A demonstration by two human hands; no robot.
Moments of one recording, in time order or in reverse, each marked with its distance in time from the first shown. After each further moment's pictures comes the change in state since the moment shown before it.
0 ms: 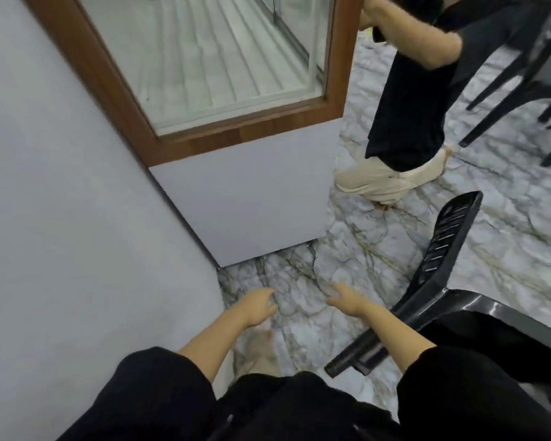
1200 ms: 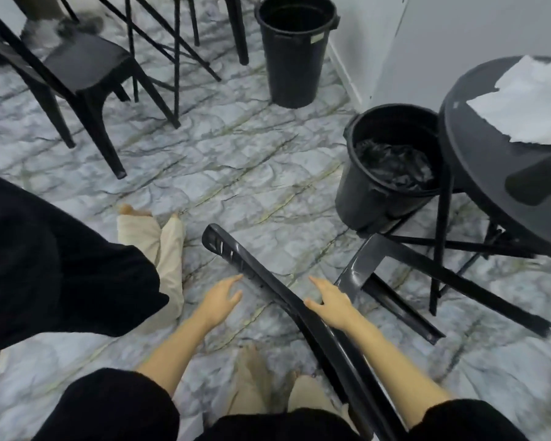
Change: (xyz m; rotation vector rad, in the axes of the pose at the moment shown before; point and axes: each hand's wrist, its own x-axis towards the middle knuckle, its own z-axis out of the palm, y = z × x) left_hand 0.495 0.468 -0.018 0.674 -0.591 0.832; right_hand 0.070 0.224 -0.282 0.836 0.793 0.659
